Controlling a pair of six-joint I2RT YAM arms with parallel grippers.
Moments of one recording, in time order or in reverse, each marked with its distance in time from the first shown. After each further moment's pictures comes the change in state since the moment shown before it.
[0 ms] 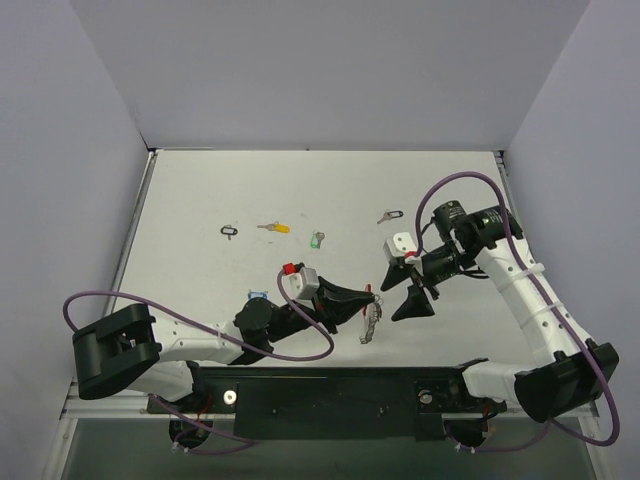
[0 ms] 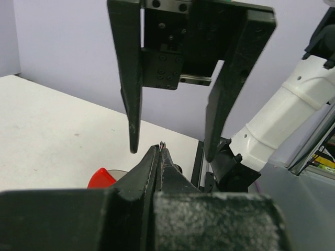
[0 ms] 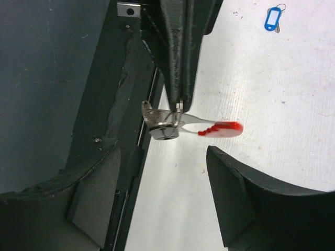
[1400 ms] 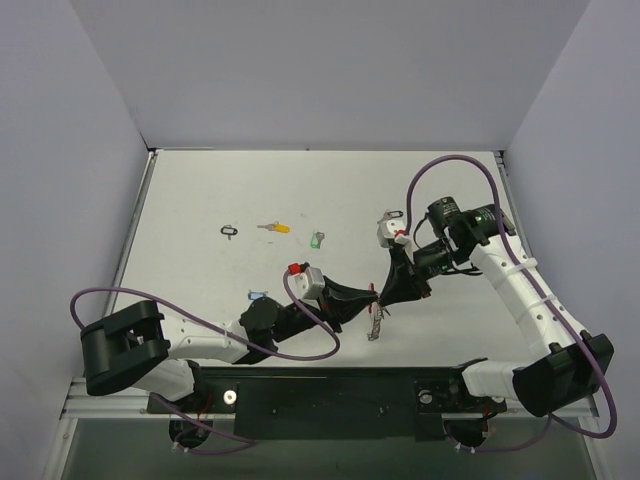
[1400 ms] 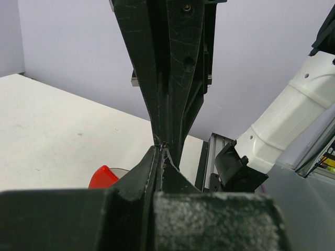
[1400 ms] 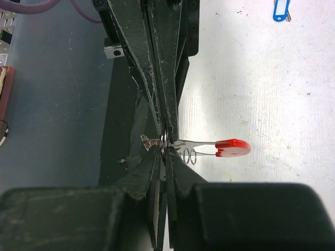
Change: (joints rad) left arm -0.008 0.047 0.029 0.016 -0.017 0.016; right arm 0.023 0.047 -0.008 0.101 -0.056 0.261
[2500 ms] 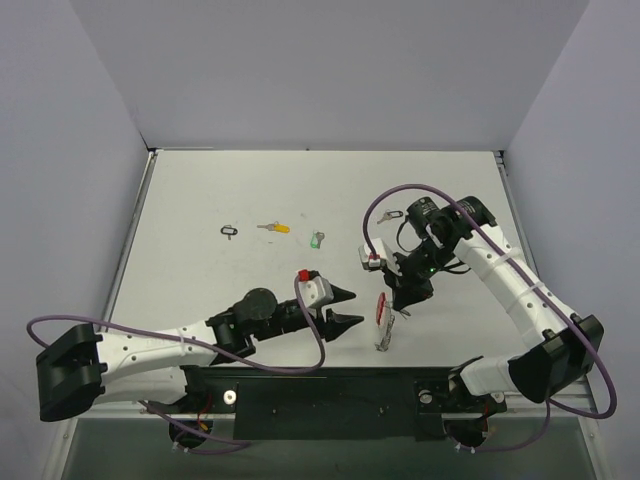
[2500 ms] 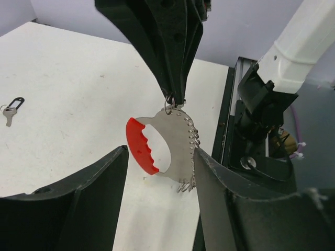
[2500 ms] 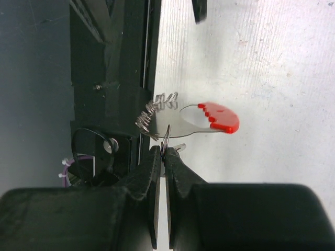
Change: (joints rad) left arm 0.018 -0.338 0.002 -0.638 0.059 0.180; right arm 0.114 0.072 0.085 -0.094 0.406 -0.026
